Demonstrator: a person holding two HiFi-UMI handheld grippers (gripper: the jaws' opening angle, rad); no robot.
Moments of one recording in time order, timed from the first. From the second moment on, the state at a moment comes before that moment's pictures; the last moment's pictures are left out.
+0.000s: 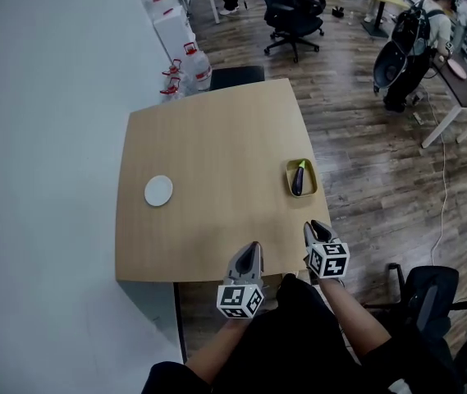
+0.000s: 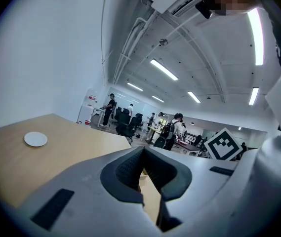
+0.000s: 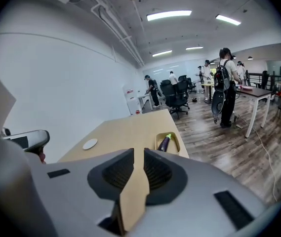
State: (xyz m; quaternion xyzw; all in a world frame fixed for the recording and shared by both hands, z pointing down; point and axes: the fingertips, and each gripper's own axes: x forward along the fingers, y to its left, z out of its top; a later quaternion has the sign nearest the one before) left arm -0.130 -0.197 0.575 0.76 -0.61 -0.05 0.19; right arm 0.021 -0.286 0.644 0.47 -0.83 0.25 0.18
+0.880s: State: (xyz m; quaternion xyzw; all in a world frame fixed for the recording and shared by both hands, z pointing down) left arm -0.131 -0.064 0.553 0.79 -0.59 -0.06 0.15; right arm 0.006 -0.102 0.547 0.47 -0.86 0.12 0.15
